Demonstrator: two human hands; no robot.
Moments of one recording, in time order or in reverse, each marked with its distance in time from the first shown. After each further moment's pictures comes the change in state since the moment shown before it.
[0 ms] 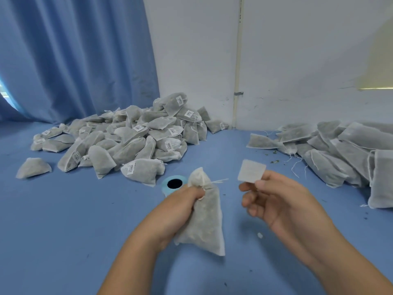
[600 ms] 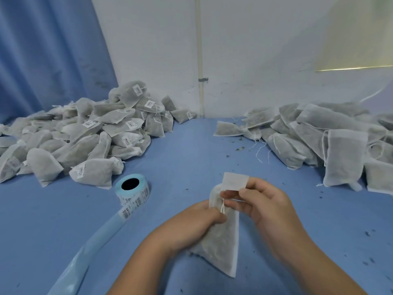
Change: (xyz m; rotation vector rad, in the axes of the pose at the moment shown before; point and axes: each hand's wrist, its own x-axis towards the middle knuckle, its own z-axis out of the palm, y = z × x) left_hand 0.045 -0.027 0.089 0.224 -0.415 -0.049; right_hand -0.003 0.025 -0.067 -0.192 0.295 -0.089
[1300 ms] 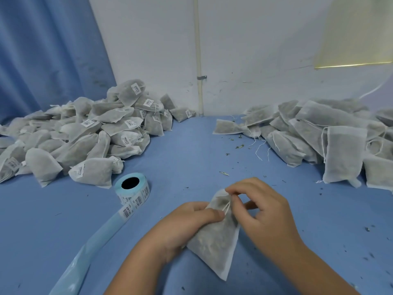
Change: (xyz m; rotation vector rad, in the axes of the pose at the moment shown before) left_hand -0.014 -0.002 -0.004 -0.248 -0.003 -0.060; right_hand -0.007 0.014 -0.003 -0.815 0.065 -0.661
